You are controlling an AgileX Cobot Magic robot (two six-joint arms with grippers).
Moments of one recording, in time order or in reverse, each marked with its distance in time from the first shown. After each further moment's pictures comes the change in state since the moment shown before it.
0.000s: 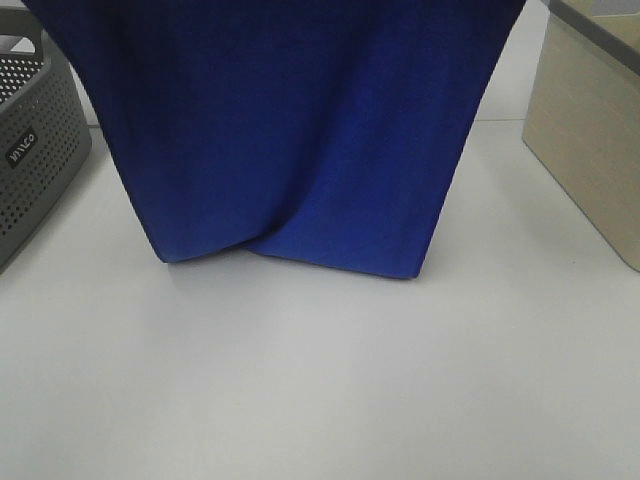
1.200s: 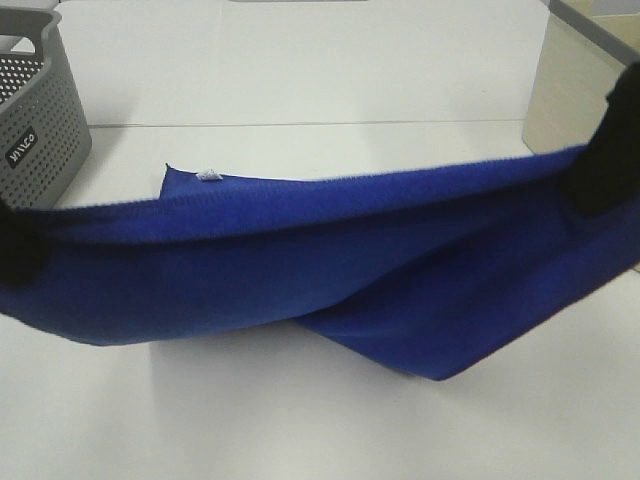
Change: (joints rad) left arm -0.204 -0.291 0.591 -0.192 -0.019 -0.150; right arm 0.008 -0.350 0.692 0.014 -0.009 0.000
